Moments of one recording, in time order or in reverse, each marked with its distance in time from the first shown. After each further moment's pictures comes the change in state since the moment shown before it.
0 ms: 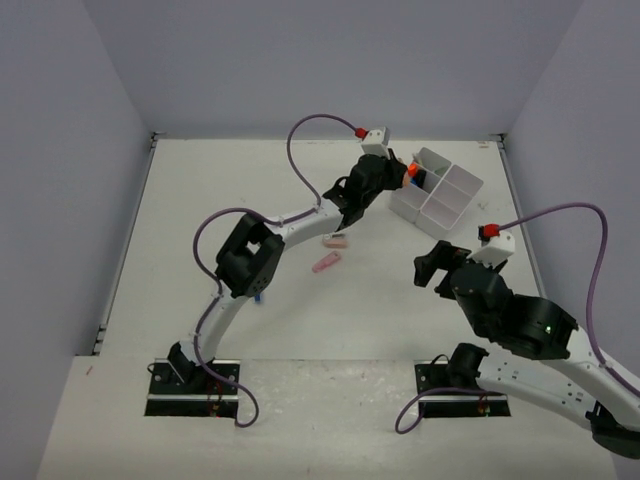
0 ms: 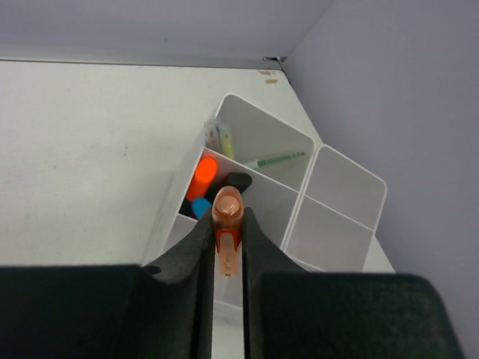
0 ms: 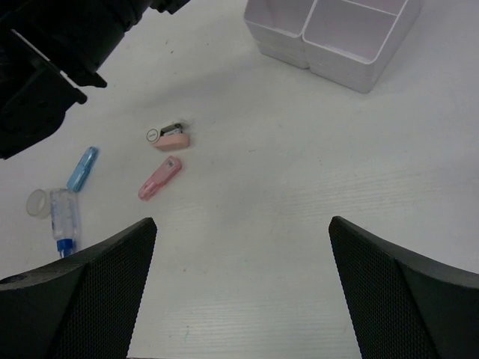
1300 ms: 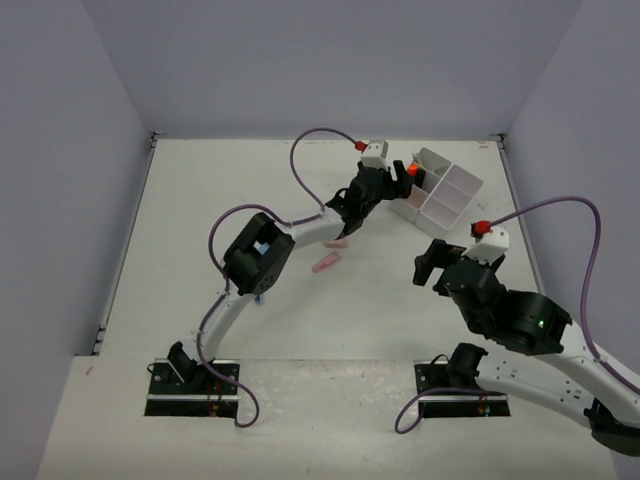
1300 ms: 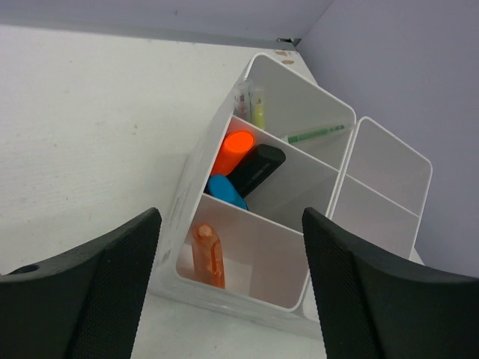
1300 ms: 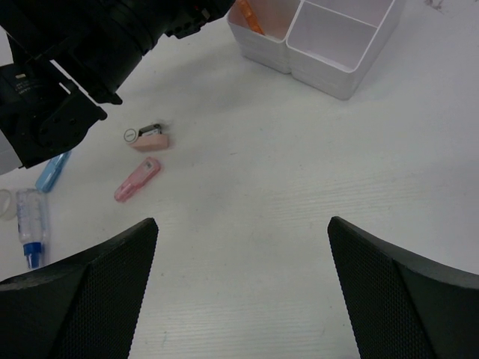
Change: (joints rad) left arm 0.008 0.085 -0.043 0.127 0.005 0.009; right arm -0.006 0.043 0.018 -0.020 0.026 -0.044
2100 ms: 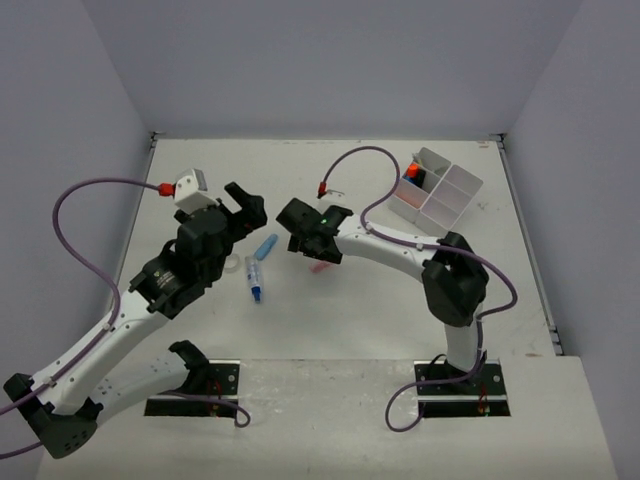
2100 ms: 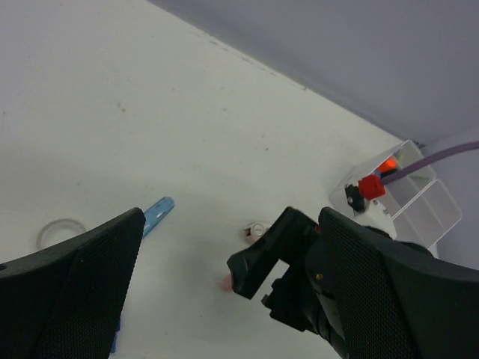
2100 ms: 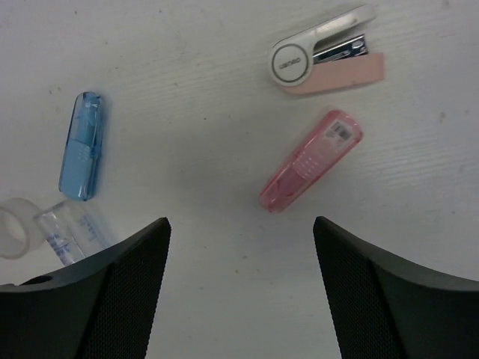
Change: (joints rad) left arm 0.103 -1.546 -0.910 -0.871 -0.437 -0.195; right arm -0.041 1.347 0.660 0.177 -0.343 0.321
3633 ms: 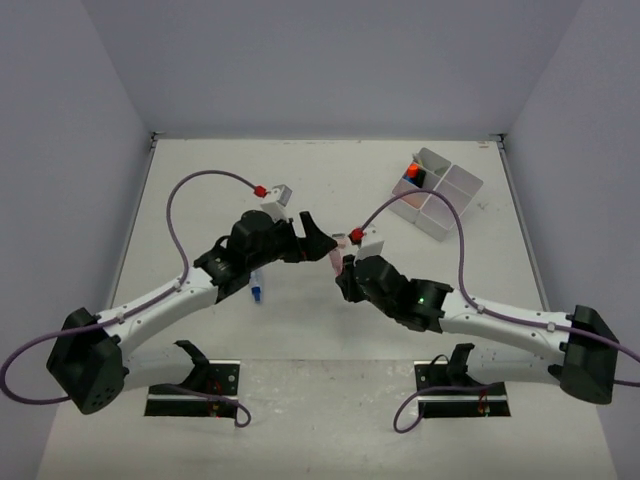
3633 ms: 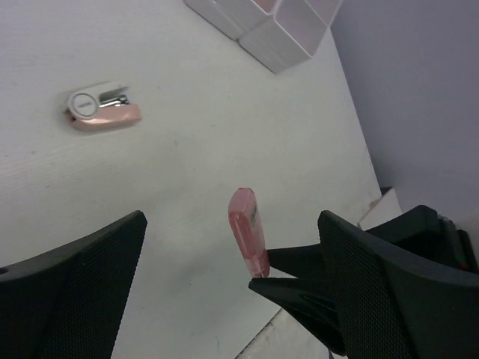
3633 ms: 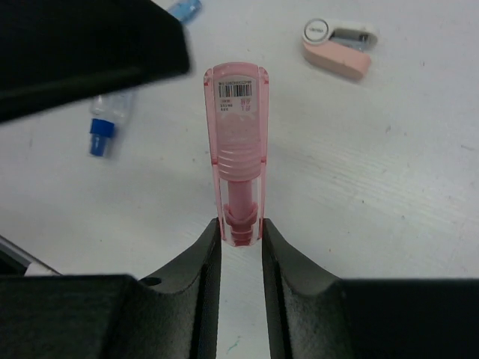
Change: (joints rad) left arm -0.002 0.297 -0.200 0.477 0.757 0.013; right arm 0.138 -0.841 -0.884 0.603 -0.057 -0.559
